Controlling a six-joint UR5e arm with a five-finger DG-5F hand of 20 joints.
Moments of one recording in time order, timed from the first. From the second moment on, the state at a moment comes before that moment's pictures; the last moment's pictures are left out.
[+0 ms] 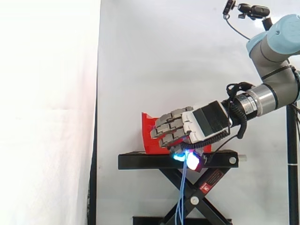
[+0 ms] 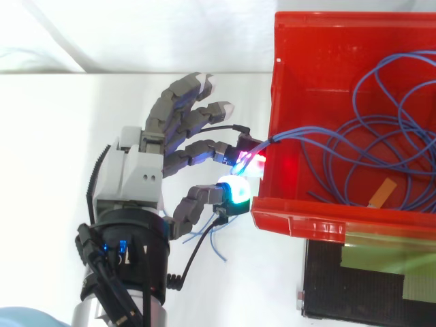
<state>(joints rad) -0.10 -2.26 -0.98 -3.44 -1.76 -2.88</state>
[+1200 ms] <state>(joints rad) -0.08 -2.26 -0.98 -3.44 -1.80 -2.65</state>
